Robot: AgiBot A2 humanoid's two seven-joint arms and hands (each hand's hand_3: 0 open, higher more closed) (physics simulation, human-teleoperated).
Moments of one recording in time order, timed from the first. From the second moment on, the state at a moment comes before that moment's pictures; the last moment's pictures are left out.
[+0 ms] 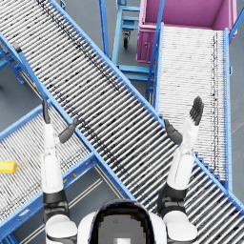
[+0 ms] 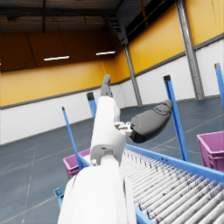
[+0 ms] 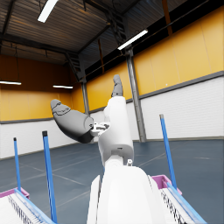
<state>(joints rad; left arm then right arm) 0.50 1.27 -0.06 -1.65 1.60 0.00 0.00 0.62 -1.55 -0.17 1.73 1.47 0.00 0.00</state>
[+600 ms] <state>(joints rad) 0.37 1.23 0.10 -1.74 1.24 0.06 0.06 0.41 -1.34 0.06 1.77 1.18 0.06 -0.06</state>
